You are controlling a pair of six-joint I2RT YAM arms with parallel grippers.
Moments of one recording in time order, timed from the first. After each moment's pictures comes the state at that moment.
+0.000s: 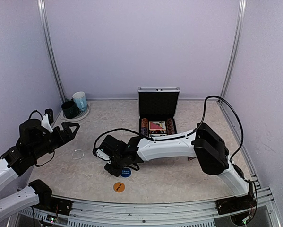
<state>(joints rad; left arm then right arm) -0.47 0.54 0.51 -0.29 -0.07 -0.69 1.23 2.40 1.92 -0.50 0.10 0.02</state>
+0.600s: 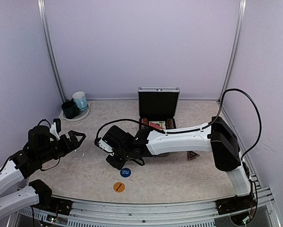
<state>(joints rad) -0.47 0.58 0.39 -0.23 0.01 -0.76 1.22 2.24 1.81 -0.46 0.16 0.00</state>
